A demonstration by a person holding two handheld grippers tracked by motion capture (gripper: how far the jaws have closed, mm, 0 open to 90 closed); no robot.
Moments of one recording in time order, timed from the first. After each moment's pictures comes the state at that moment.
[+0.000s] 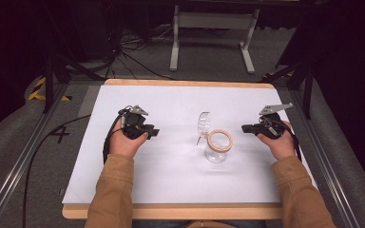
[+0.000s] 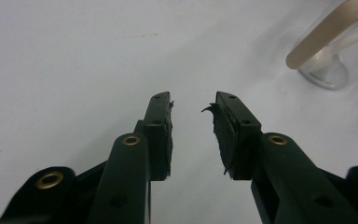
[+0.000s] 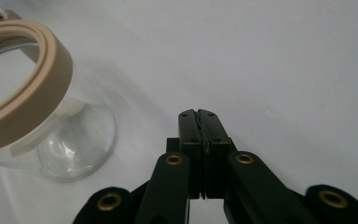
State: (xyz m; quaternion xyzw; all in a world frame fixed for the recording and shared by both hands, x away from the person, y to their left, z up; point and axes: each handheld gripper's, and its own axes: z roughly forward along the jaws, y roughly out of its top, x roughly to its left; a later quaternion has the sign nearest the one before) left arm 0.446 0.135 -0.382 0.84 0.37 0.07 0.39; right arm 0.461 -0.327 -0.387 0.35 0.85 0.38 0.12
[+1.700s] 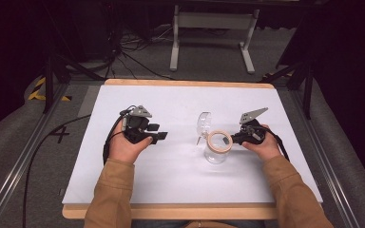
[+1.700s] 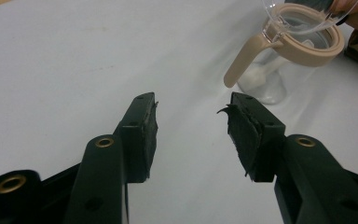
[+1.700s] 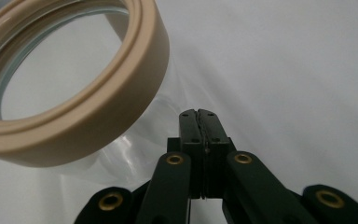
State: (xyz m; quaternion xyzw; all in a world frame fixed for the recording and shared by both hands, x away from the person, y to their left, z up) left arm 0.418 0.122 -0.353 0.84 0.33 0.06 0.43; right arm 0.465 -0.281 -0.413 0.24 0.89 0.38 0.01
